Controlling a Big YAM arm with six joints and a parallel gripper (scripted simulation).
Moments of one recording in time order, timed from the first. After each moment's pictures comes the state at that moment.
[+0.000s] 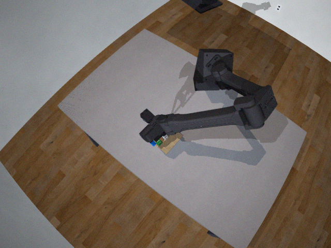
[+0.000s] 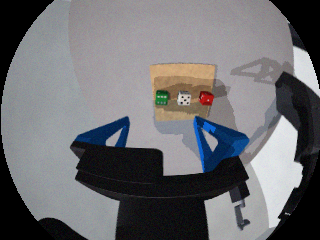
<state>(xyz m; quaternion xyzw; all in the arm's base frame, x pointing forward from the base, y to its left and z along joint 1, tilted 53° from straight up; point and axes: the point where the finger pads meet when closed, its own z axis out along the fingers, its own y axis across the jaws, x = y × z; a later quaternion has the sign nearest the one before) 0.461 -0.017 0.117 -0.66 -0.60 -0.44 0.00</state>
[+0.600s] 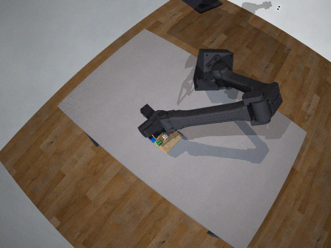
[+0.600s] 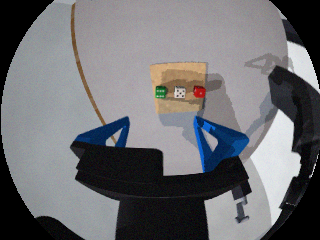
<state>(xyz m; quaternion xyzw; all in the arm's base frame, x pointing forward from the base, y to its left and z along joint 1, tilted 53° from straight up) 0.436 -0.038 0.138 -0.67 -0.59 -0.44 0.01</state>
